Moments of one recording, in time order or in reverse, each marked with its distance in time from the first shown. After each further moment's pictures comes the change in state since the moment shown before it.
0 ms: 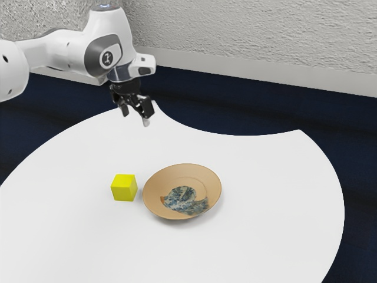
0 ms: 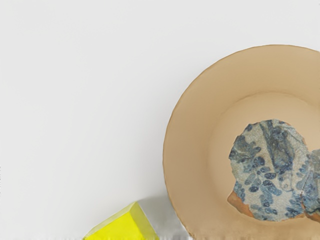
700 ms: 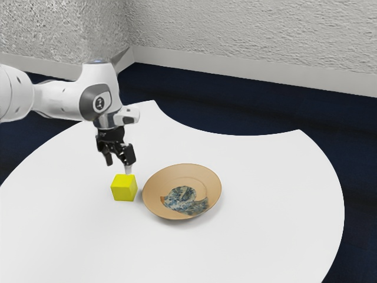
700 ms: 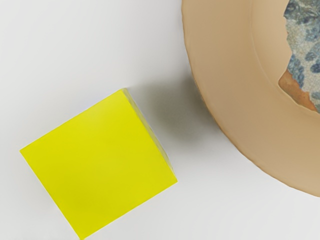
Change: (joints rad) arm 0.014 0.027 0.089 -0.274 -0.096 0.081 0.130
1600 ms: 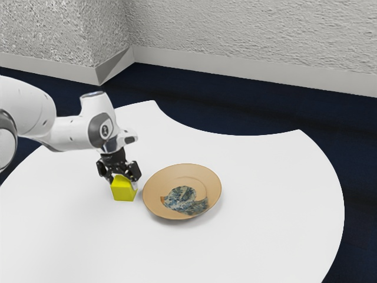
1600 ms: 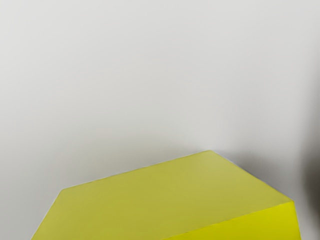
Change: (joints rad) arm 0.014 0.200 0.055 -0.019 -0.188 0.238 -0.113
